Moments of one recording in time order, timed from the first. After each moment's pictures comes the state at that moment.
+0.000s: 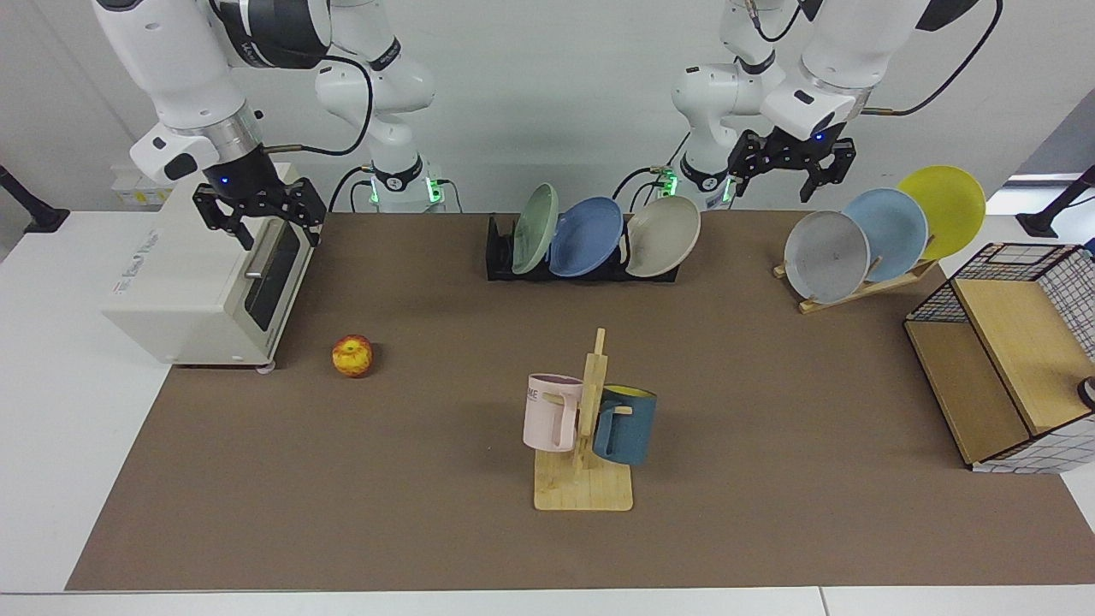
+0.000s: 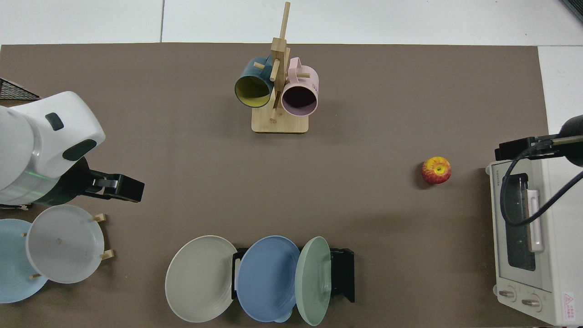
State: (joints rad) left arm -0.03 -0.05 -0.19 -1.55 -0.02 1.42 -0.05; right arm 0.11 -0.05 -0.14 -1.69 0.02 1.69 -0.07
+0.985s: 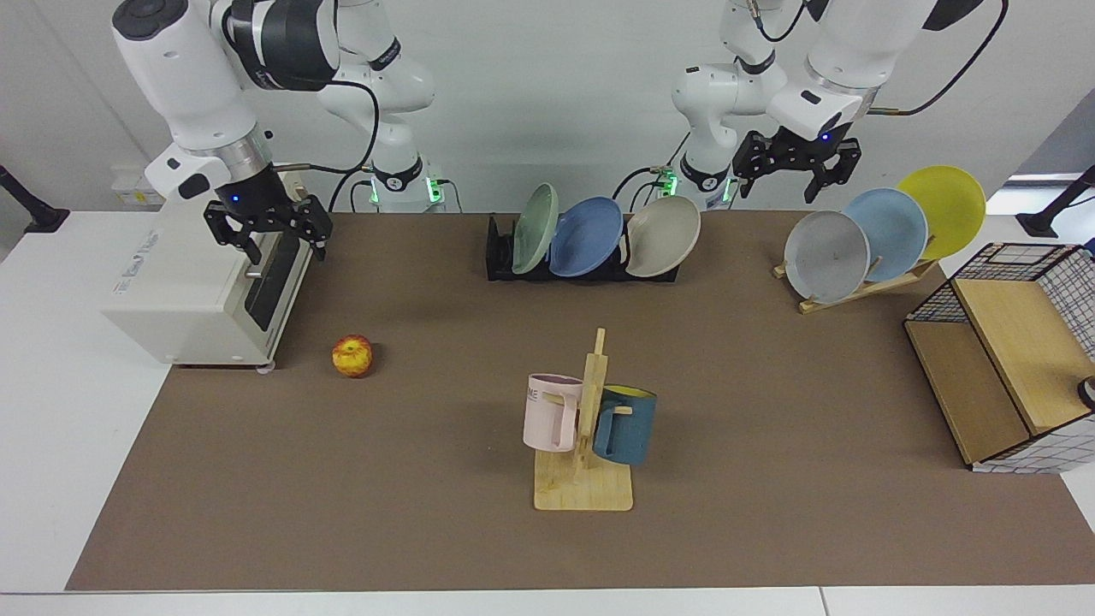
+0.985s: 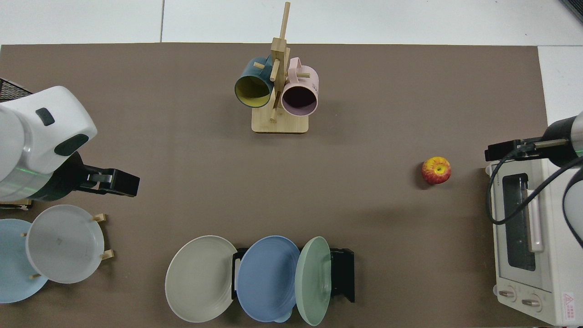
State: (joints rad) left arm -0.03 -0.05 -0.18 -1.55 -0.02 1.42 -0.06; right arm 0.10 -0.05 -0.14 -1.79 0.02 1.79 -0.07
